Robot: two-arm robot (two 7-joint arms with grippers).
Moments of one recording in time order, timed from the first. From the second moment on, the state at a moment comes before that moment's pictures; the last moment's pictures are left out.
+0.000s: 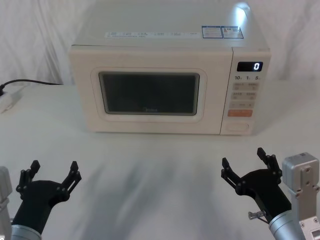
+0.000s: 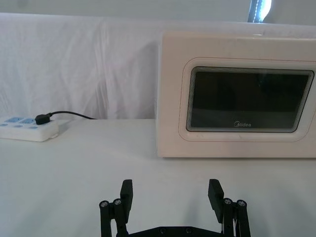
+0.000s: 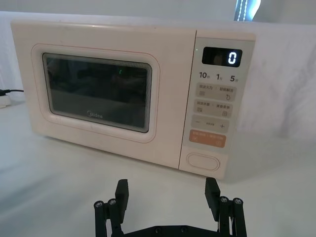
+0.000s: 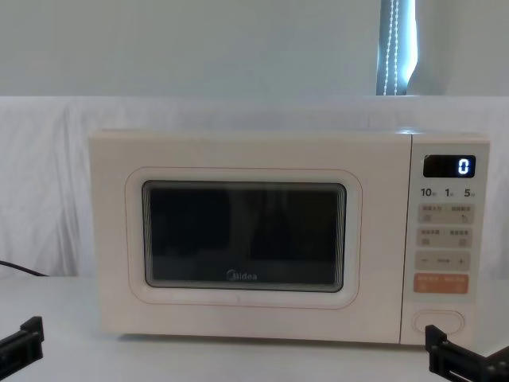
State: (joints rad) left arm 0.27 0.24 0.04 -1.85 -0.25 -0.02 -0.02; right arm -0.17 0.19 -0.26 -1.77 0.07 -0.06 -0.03
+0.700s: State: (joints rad) left arm 0.27 0.24 0.04 -1.85 -0.25 -0.02 -0.02; right arm -0.17 0.19 -0.26 -1.77 0.07 -0.06 -0.03
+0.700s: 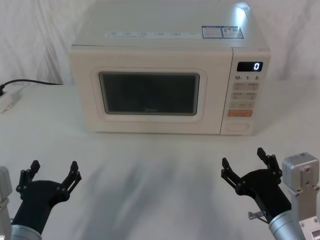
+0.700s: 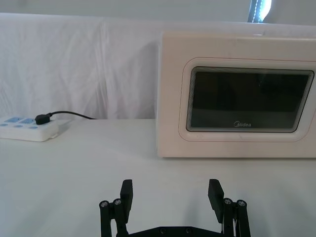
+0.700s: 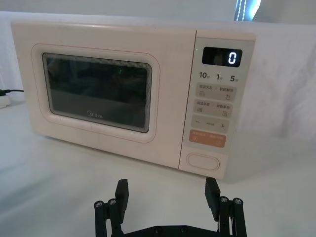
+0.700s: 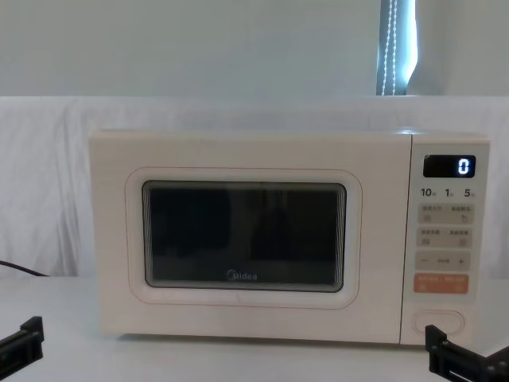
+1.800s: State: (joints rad) left arm 0.27 0.24 0.04 -1.85 -0.25 -0.02 -0.02; right arm -0.17 0.19 -0.26 -1.77 0.07 -0.06 -0.03
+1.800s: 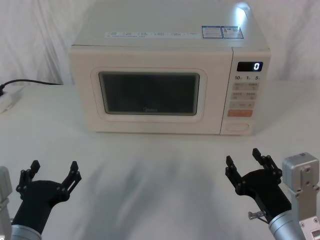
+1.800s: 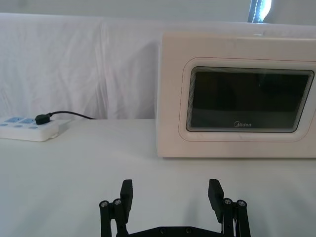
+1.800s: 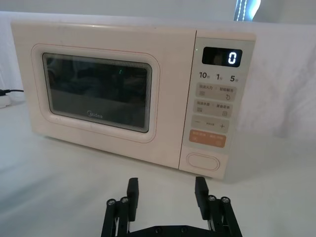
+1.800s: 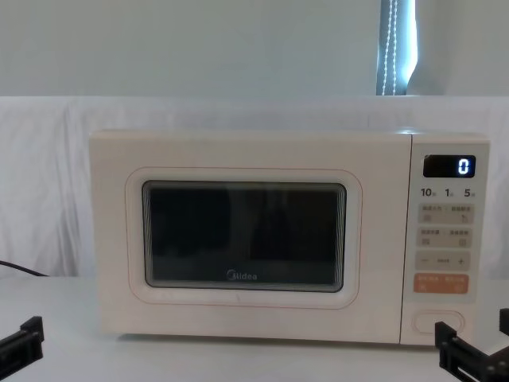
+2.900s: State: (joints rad) left arm 0.27 0.24 0.04 -1.85 -0.25 -0.02 -0.02; right arm -0.17 0.19 -0.26 -1.77 0.07 -0.06 -0.03
